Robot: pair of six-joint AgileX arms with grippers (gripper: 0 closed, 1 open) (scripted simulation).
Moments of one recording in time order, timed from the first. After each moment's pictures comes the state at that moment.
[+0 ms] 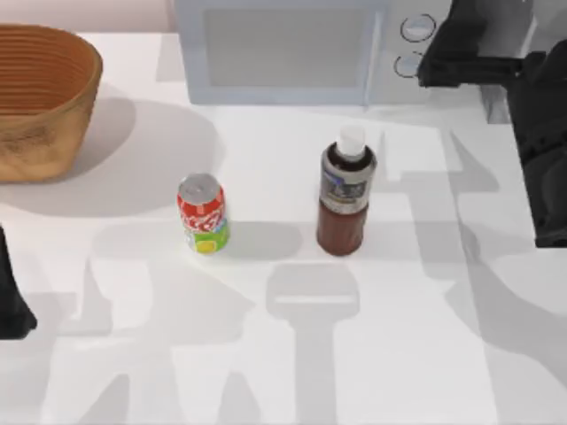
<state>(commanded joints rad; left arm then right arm) 0.00 0.00 0.00 0.00 0.00 0.00 0.61 1.38 0.63 1.02 0.57 -0.02</state>
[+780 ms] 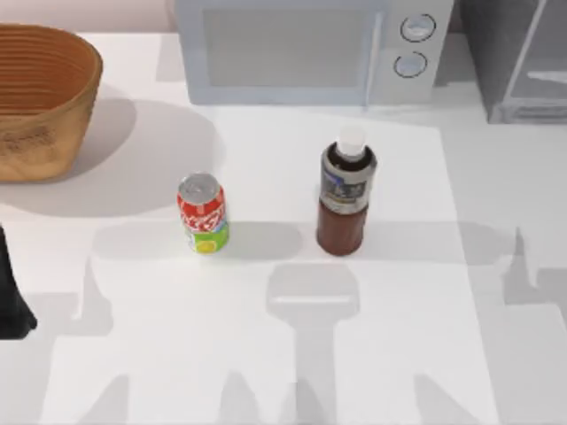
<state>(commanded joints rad) 0.00 0.00 0.00 0.00 0.00 0.00 0.11 0.24 0.14 0.22 0.08 -0.01</state>
